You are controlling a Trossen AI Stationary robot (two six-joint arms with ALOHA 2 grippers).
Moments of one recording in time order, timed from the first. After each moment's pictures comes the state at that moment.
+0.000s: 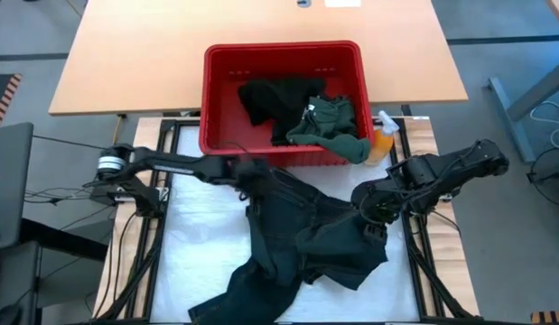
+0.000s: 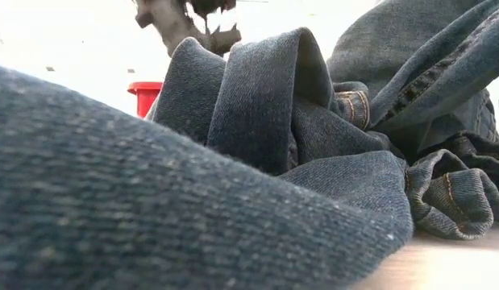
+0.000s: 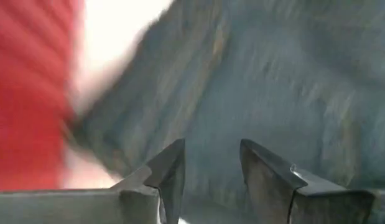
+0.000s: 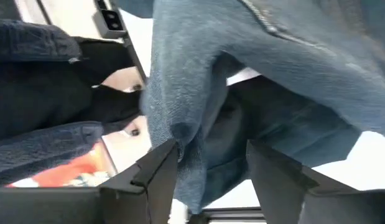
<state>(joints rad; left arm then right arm) 0.07 1.61 1.13 -0.39 0.03 0.12 0.33 1.21 1.33 -1.23 -0.31 0.84</state>
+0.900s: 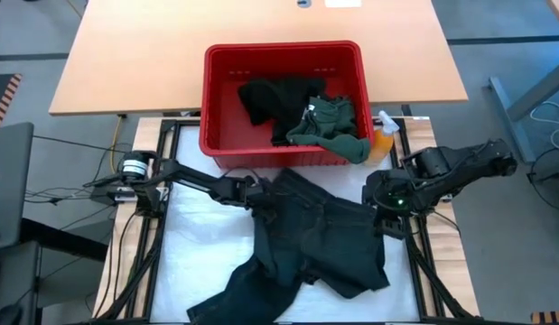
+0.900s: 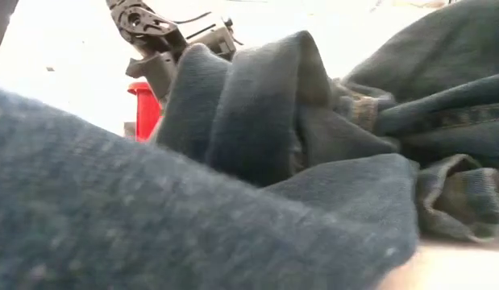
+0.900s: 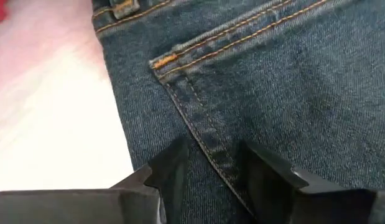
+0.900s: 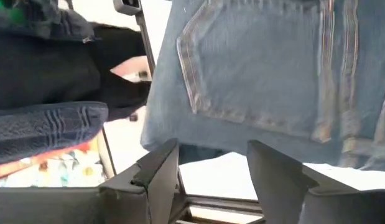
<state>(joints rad) -0.01 1.87 0.97 -0.18 -0.19 -0.62 0.28 1.10 1.28 -1.26 -0.39 0.65</state>
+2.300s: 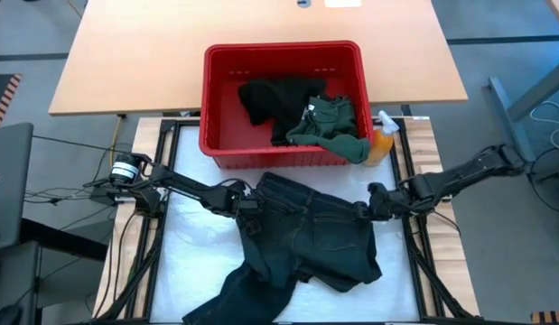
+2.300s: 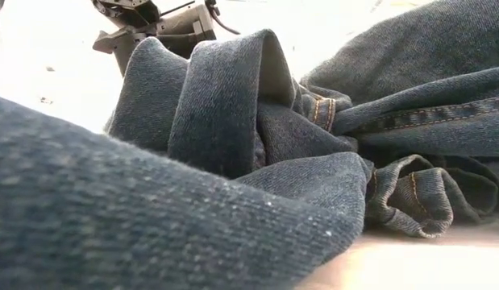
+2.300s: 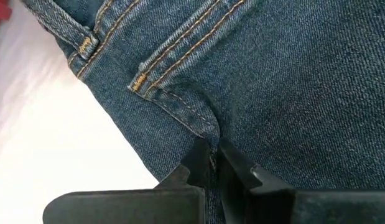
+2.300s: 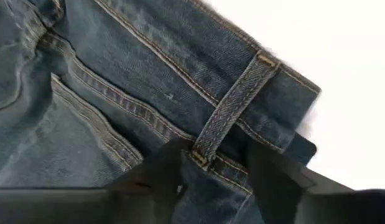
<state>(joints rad) -0.12 1.75 0.96 -0.40 -0.31 -0.48 0.29 0.80 0.44 -0.65 0.05 1.70</state>
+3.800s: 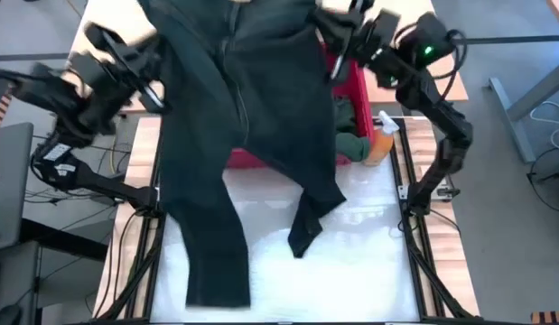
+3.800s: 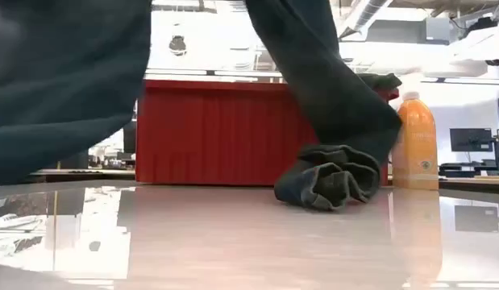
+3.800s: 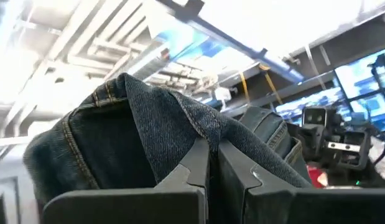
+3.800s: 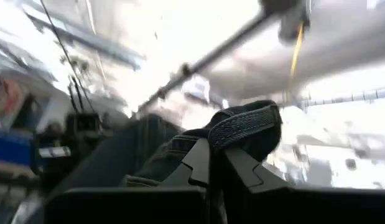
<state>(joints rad) 0.09 1.17 1.88 -0.02 -0.40 0.62 -0.30 1.68 2.36 -0.01 -0.17 -0.31</state>
